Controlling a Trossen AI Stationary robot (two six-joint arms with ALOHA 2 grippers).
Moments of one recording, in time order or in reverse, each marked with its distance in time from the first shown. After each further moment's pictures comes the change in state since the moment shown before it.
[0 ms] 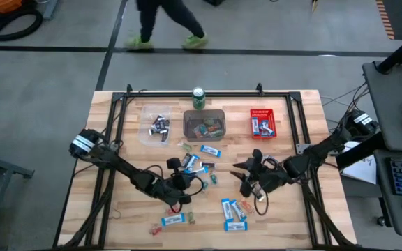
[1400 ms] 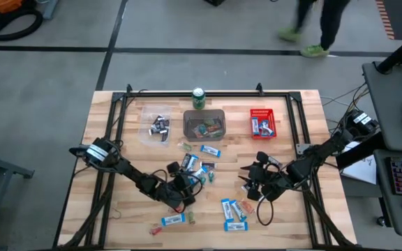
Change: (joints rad) left arm -0.008 0.188 -0.018 0.204 -0.044 -0.270; right arm 0.101 0.000 0.000 -0.258 0.038 -0.093
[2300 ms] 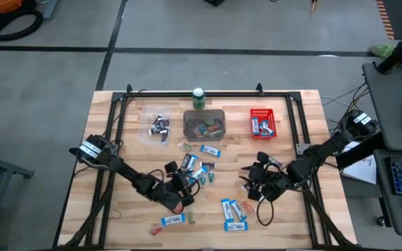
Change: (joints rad) left arm -0.023 -0.075 0.000 -0.040 -0.053 -0.003; right arm 0.001 0.000 0.000 -0.027 -0.007 0.008
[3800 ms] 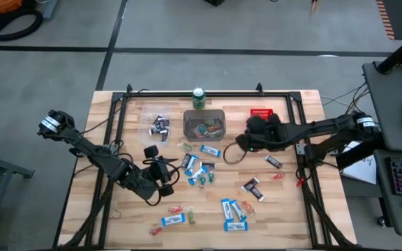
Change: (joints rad) left arm -0.046 -0.598 0.000 -0.643 -0.009 0.103; right arm -0.530 0.000 0.394 -0.705 0.052 0.271
